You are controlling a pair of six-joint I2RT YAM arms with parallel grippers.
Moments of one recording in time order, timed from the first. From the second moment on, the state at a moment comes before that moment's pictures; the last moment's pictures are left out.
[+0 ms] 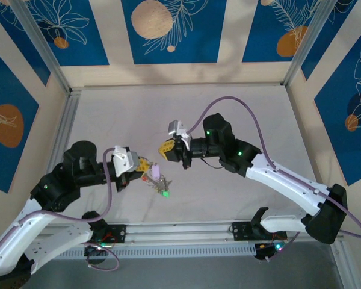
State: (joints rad) left arm -0.74 0.68 1.03 -0.73 0.44 0.32; right arm 0.86 1.21 1.09 -0.17 -0.60 -0.05
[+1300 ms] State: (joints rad) left arm -0.74 0.71 1.03 -0.74 0.43 0.34; right arm 0.94 1.20 1.11 -0.22 -0.65 -0.12
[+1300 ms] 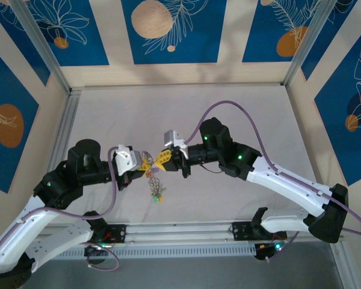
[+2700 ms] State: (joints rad) left arm -0.74 0.69 1.03 -0.75 0.47 0.35; right arm 0.88 1.40 1.34 -0.57 -0.56 -0.19
